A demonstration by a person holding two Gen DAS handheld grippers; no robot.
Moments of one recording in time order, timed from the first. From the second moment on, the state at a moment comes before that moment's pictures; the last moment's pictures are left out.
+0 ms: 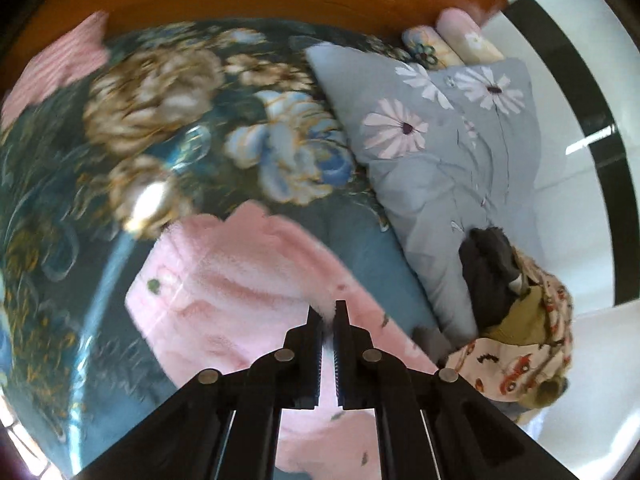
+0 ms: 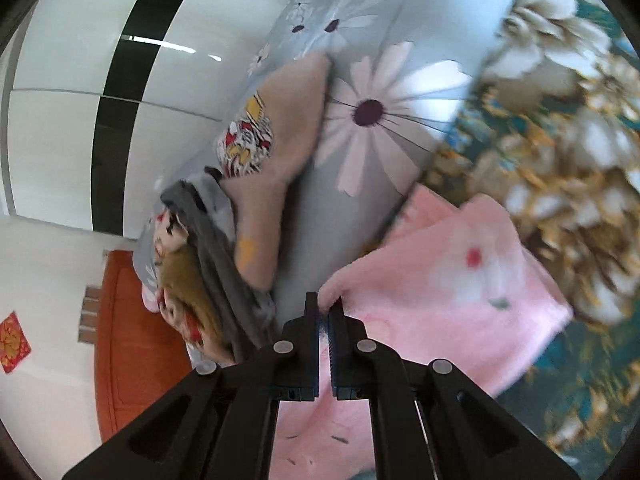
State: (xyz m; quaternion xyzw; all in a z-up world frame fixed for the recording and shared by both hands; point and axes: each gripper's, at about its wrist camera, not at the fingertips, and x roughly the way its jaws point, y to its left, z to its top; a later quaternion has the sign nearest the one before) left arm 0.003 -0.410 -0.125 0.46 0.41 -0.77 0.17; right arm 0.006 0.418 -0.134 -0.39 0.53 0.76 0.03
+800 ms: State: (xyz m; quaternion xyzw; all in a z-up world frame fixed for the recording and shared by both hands) left arm 0.018 -0.446 -0.159 0.46 0.40 -0.77 0.18; right arm -0.036 0.400 -0.160 -0.44 0.46 0.76 0.09
